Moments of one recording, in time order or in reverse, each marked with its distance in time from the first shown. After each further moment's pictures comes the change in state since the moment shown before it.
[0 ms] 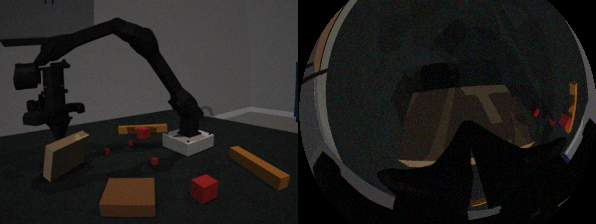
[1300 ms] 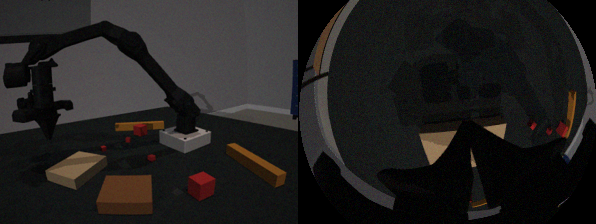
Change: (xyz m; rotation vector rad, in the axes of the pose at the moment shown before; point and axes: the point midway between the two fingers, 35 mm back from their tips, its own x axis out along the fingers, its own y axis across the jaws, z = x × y) arm 0.000 0.000 0.035 0.009 -0.003 -0.001
